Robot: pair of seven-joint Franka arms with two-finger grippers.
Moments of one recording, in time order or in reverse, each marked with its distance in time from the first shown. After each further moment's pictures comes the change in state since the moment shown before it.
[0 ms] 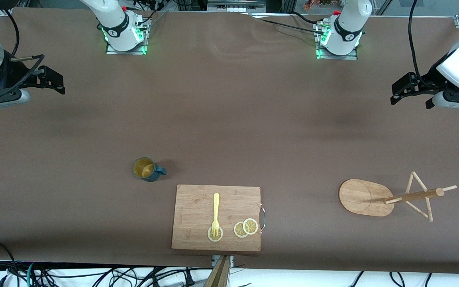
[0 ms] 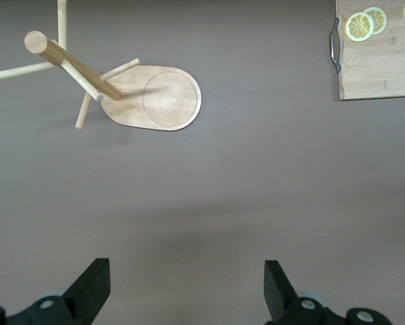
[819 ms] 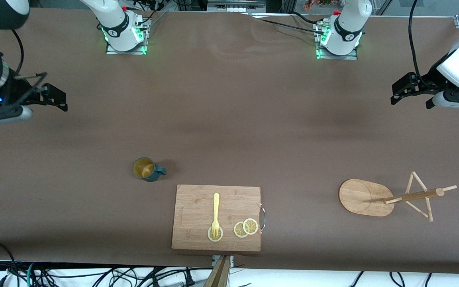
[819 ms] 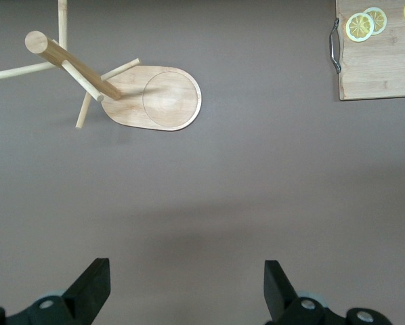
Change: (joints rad) left arm 0.000 0.000 0.001 0.001 0.000 -0.001 0.000; right arm -0.007 0.101 0.000 -0.005 0.011 0.114 0.000
